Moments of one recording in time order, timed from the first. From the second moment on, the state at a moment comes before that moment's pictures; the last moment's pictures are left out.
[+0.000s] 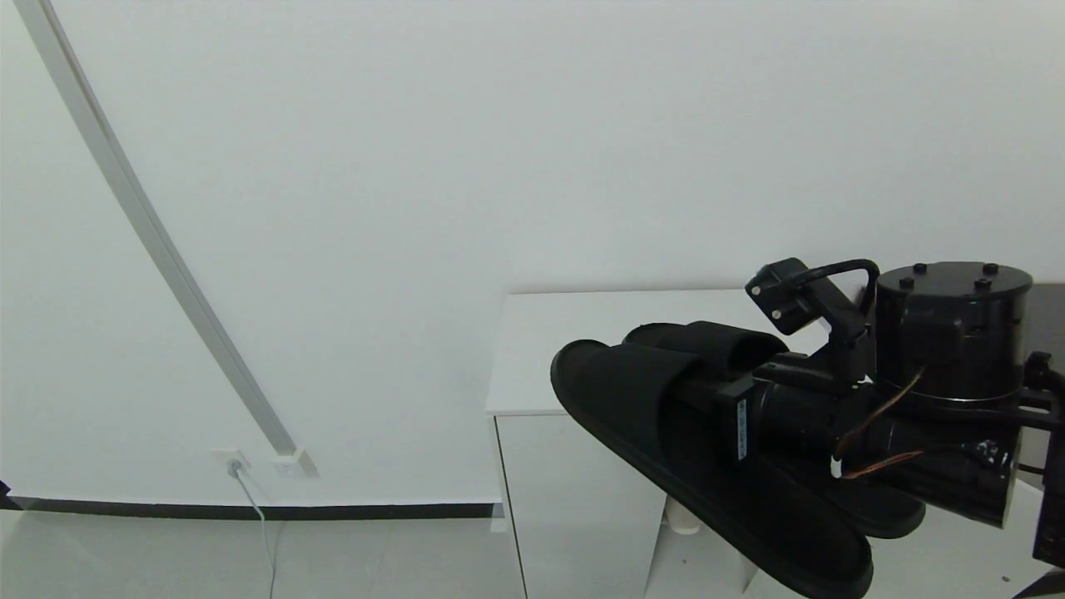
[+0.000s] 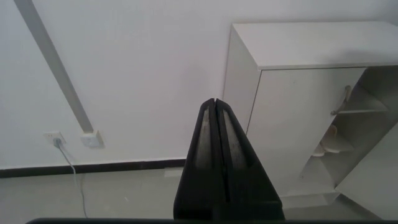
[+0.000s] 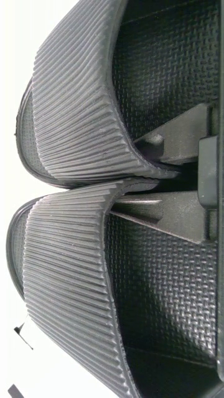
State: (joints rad) left arm 0.00 0.00 0.00 0.00 -0.01 -0.01; right arm 0.75 1.56 -0.79 -0.52 -0.04 0.13
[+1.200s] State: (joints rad) left arm 0.00 0.00 0.00 0.00 -0.01 -0.01; right arm 0.77 1.56 -0.72 -0.53 -0.03 0.08
